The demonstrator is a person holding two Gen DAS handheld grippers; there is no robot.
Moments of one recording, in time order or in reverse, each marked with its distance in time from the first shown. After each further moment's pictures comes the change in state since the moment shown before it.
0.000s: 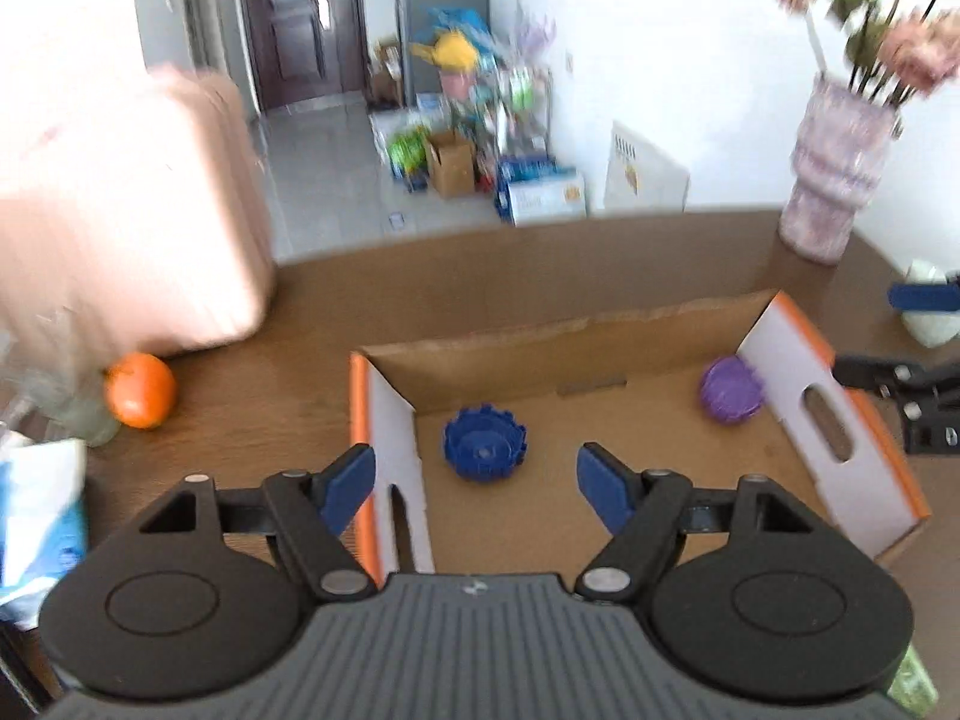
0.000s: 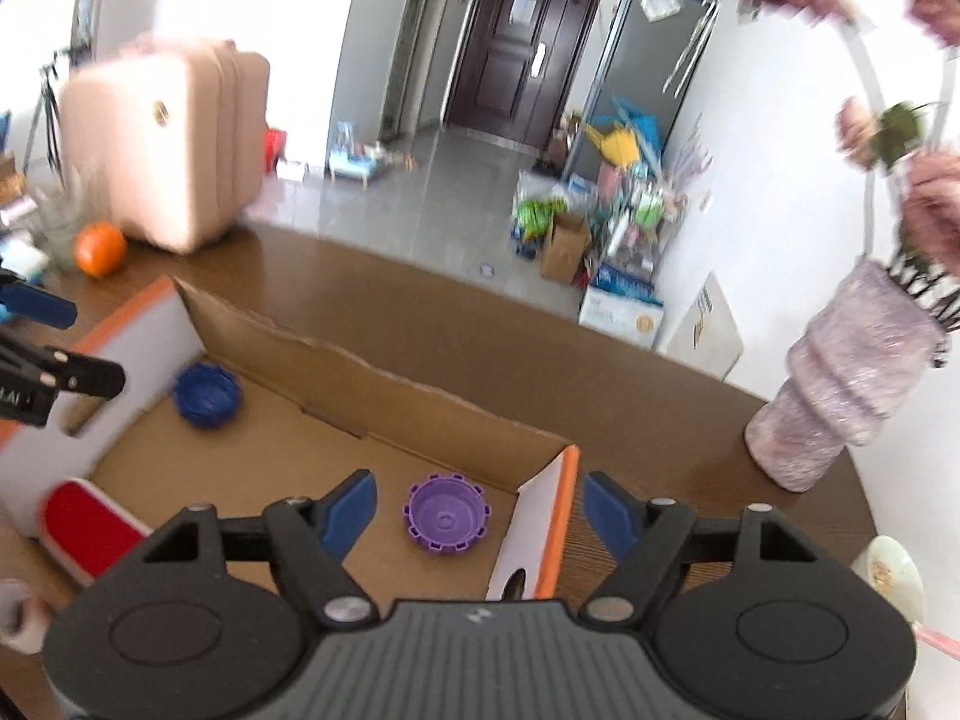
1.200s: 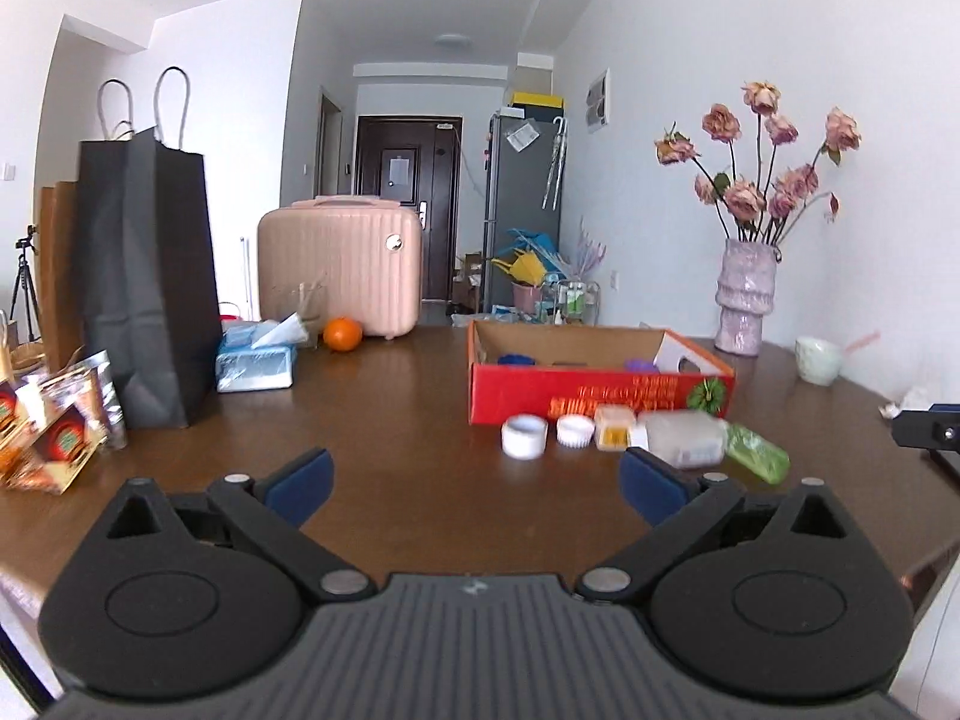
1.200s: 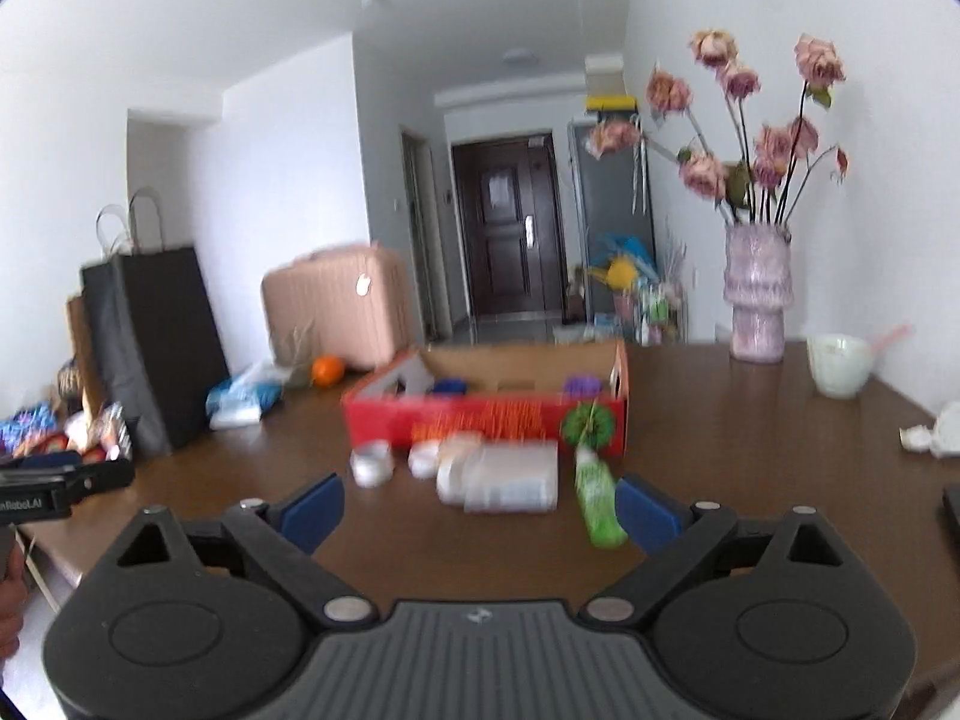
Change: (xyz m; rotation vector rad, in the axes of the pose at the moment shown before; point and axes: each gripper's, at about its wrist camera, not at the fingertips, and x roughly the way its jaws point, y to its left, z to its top) left arm -0.307 -0.039 -0.367 -0.149 -0.469 0.112; right arm -0.315 0.098 -0.310 0.283 -0.399 0.160
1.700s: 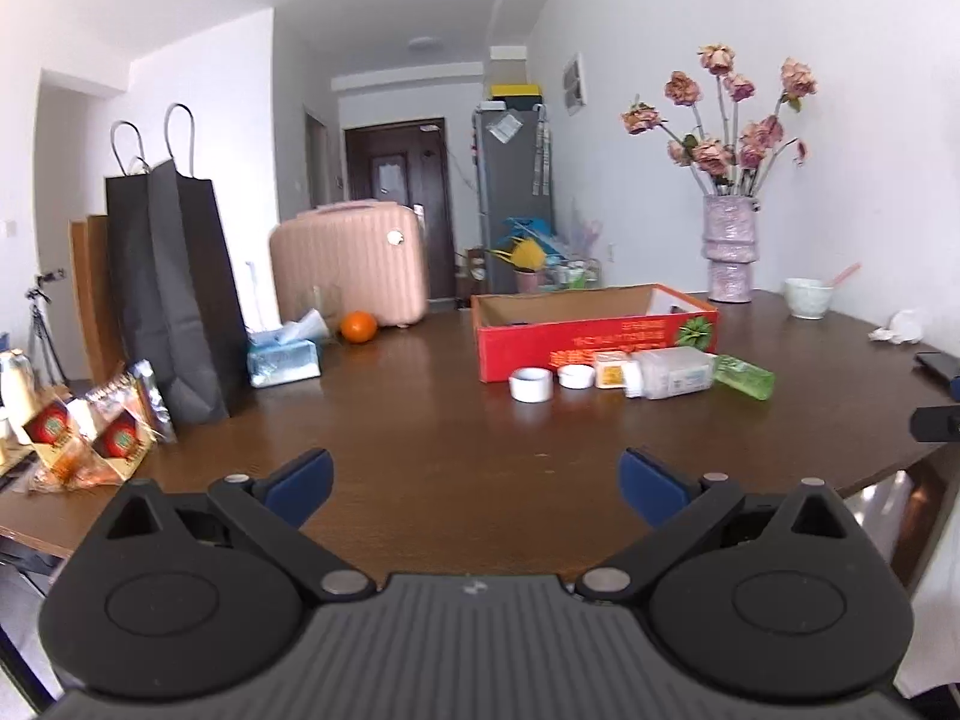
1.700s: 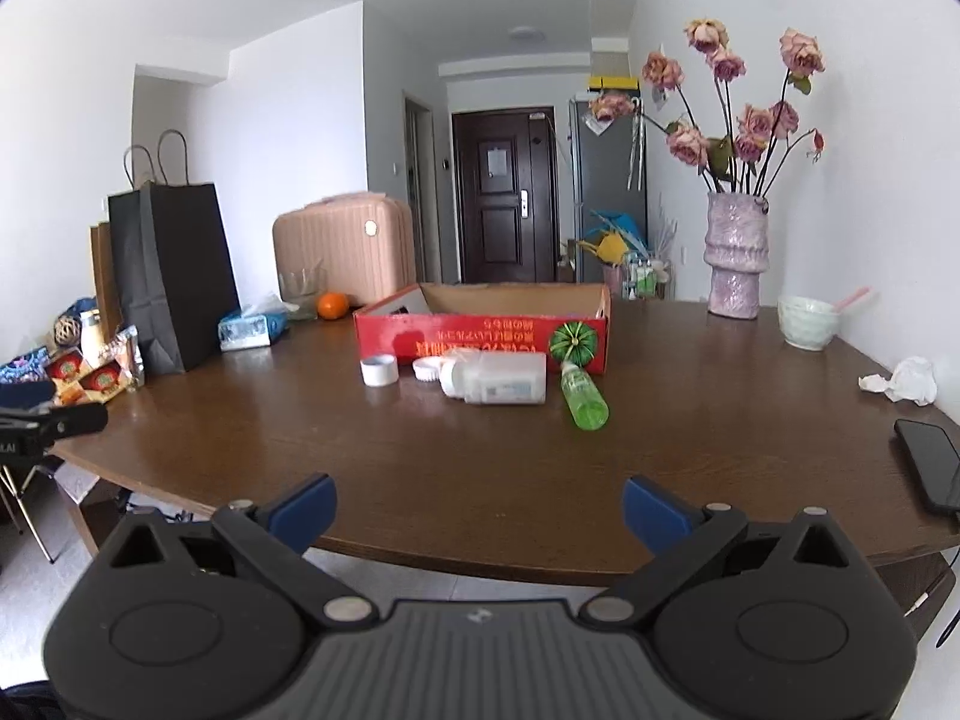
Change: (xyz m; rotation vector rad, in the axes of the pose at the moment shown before) left arm -0.052 -0.012 -0.032 0.120 -0.002 0.036; right arm -0.056 0.014 -0.062 -0.035 0.051 -0.053
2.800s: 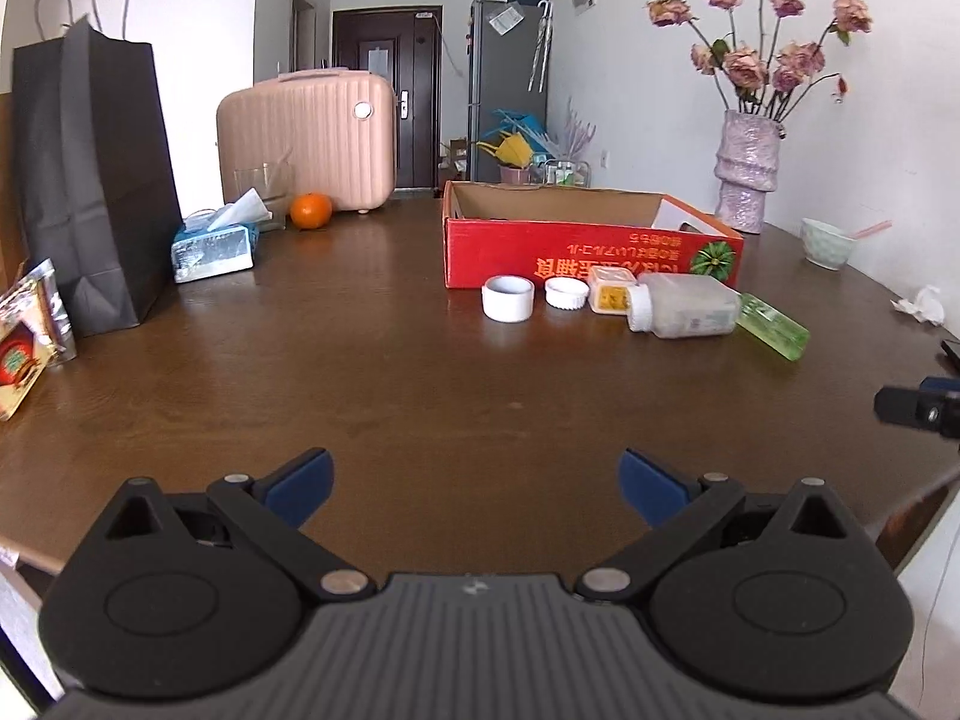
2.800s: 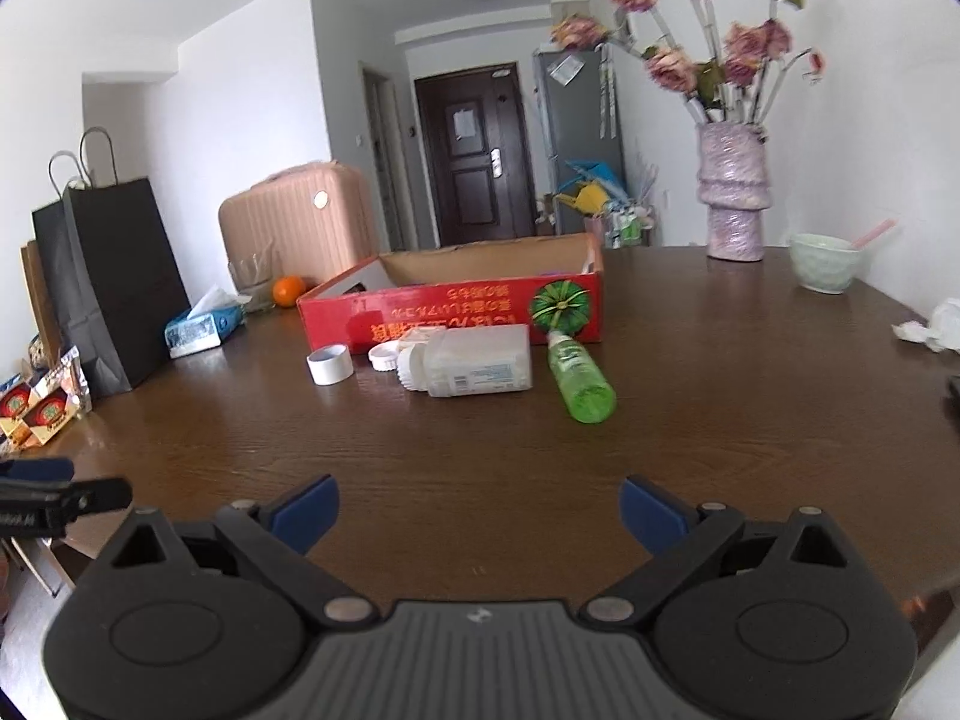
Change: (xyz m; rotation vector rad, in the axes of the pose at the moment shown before) left arm 0.130 -0.006 0.005 -0.084 0.245 -0.077; right arm 0.107 -0.020 0.020 0.095 0.089 0.003
